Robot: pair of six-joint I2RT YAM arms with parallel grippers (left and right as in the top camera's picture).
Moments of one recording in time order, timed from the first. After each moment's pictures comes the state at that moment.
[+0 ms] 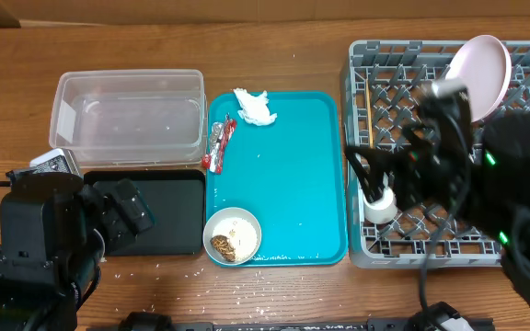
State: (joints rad) left arm -0.14 0.96 1.61 -1.52 -0.20 -0.55; right arm 0.43 1.05 1.62 -1.14 -0.20 0.22
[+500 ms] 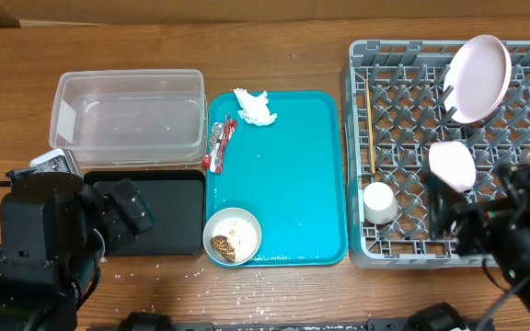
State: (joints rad) left arm -0.14 0.96 1.61 -1.52 -0.20 -0.55; right arm 0.35 0.74 1.46 -1.12 0.13 0.21
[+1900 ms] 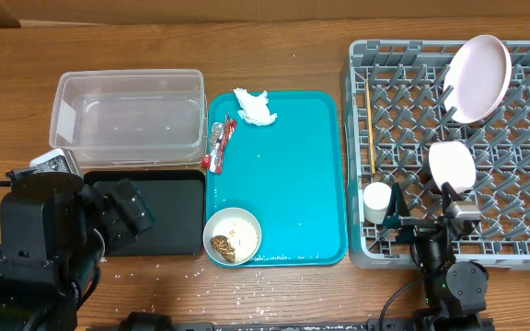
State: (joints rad) left arm -0.14 0.96 1.61 -1.52 -0.20 -0.55; right arm 0.14 0.01 0.02 -0.02 0.09 0.20
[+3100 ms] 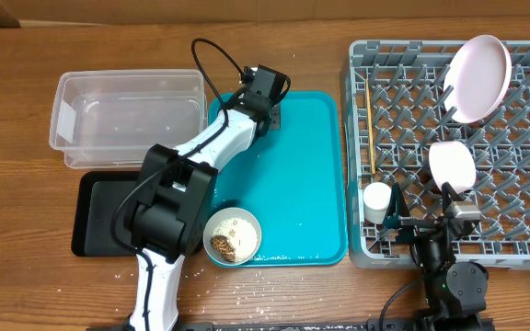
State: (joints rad) left arm -0.45 2.19 1.54 -0.36 -0.25 -0.41; right arm 0.14 0.01 0.02 -0.02 0.09 0.20
